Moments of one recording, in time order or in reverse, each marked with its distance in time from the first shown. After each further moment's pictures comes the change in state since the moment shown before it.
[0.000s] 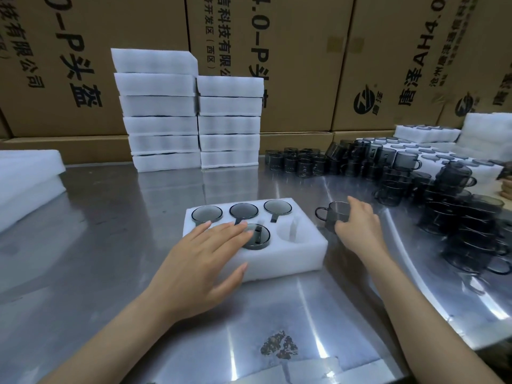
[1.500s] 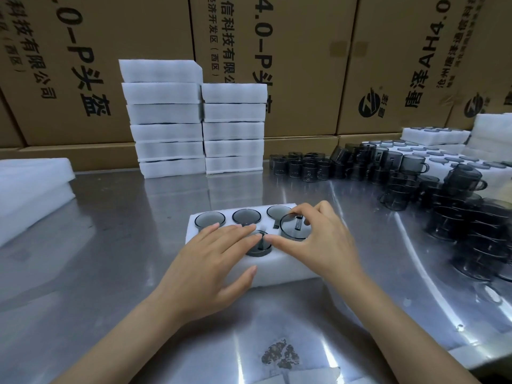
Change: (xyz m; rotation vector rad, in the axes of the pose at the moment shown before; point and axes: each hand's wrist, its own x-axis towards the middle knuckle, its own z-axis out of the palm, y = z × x) left_hand 0.013 0.008 -0.007 -0.024 -0.063 -0.018; right_hand -0.055 -0.050 0.015 0.103 0.091 -0.460
